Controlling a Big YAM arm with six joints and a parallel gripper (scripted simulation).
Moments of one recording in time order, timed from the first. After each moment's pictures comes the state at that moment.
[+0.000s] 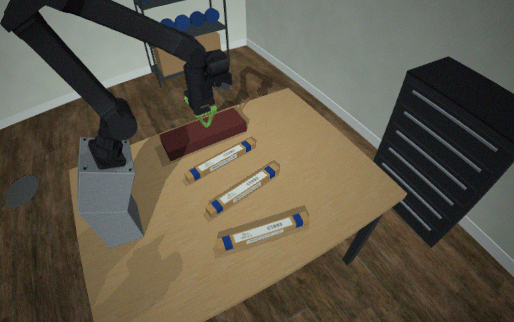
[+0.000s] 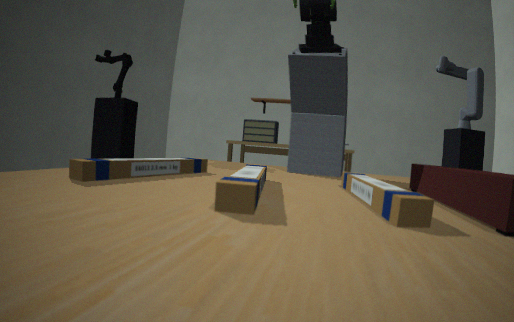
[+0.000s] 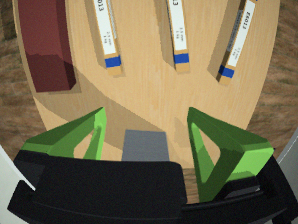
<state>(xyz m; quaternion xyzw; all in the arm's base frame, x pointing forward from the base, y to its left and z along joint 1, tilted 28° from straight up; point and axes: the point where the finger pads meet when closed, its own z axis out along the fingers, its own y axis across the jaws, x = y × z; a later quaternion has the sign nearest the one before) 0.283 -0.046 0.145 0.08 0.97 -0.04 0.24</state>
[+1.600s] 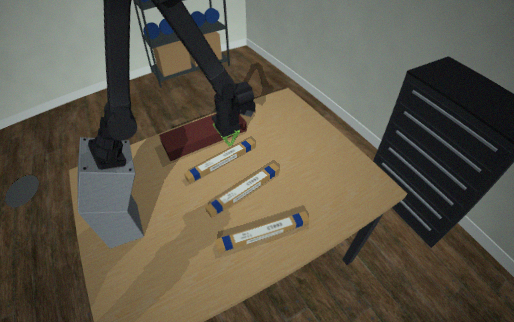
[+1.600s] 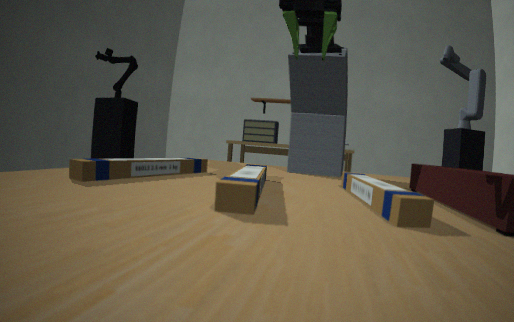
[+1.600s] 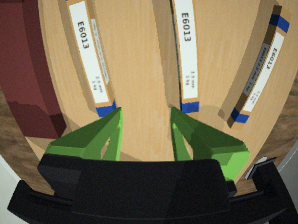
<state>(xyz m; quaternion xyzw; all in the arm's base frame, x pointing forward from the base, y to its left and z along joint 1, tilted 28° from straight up) 0.415 -0.072 0.061 0.08 0.97 -0.04 0.24</state>
